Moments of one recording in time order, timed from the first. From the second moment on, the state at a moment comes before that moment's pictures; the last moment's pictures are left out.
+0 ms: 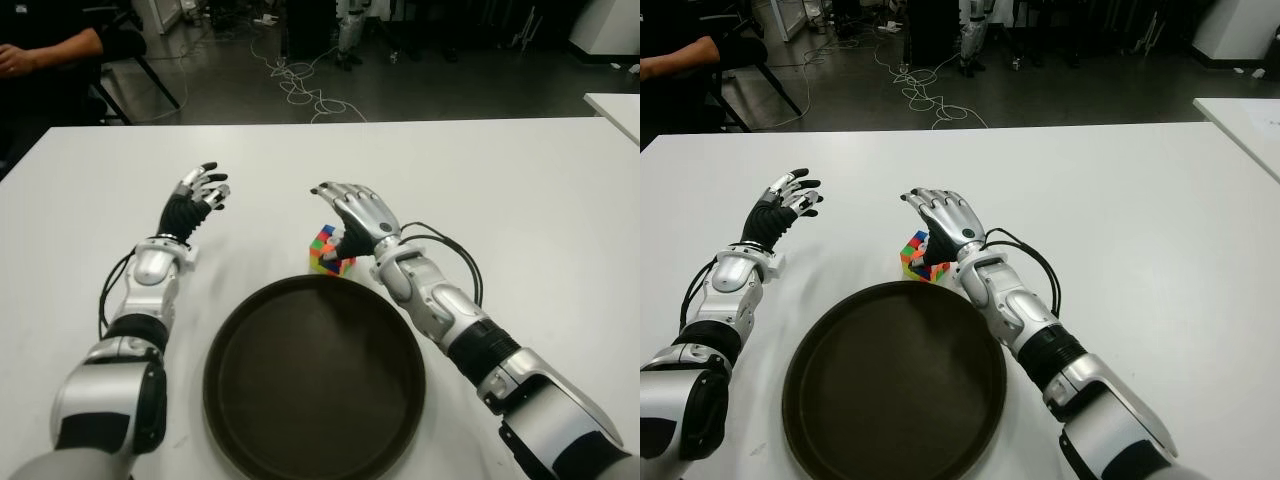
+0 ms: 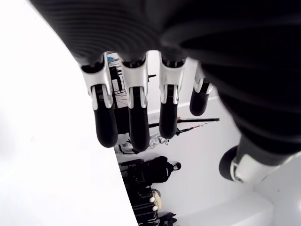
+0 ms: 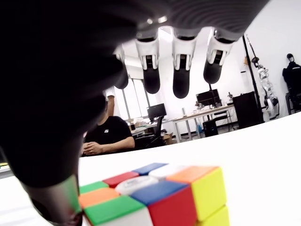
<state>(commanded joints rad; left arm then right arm) -0.71 0.24 0.12 1.20 0.03 -0.53 -0.16 -0.61 -0.12 0.58 0.56 -0.81 0.02 -0.22</state>
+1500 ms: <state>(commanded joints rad) -0.71 0.23 0.13 1.20 0.02 -0.54 -0.16 -0.63 -0.10 0.57 0.67 -0.75 -0.05 -0.21</state>
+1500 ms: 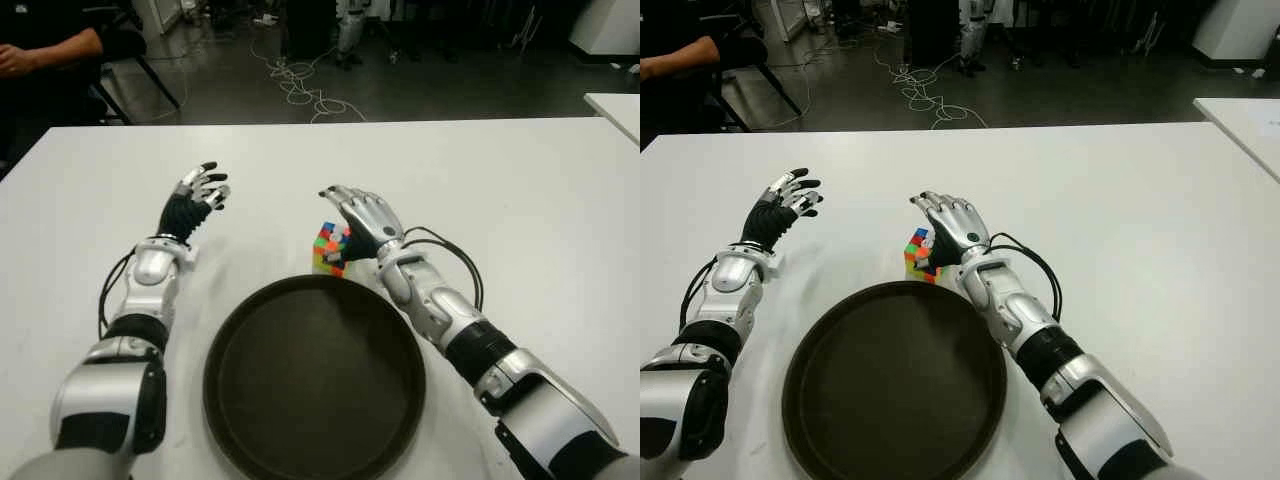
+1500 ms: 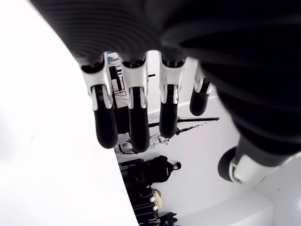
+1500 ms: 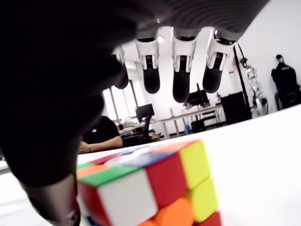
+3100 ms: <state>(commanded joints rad) -0.71 0.24 0.12 1.19 0.03 -0.53 -0.15 -0.73 -0.07 0.57 0.93 -0.74 -0.15 -0.25</state>
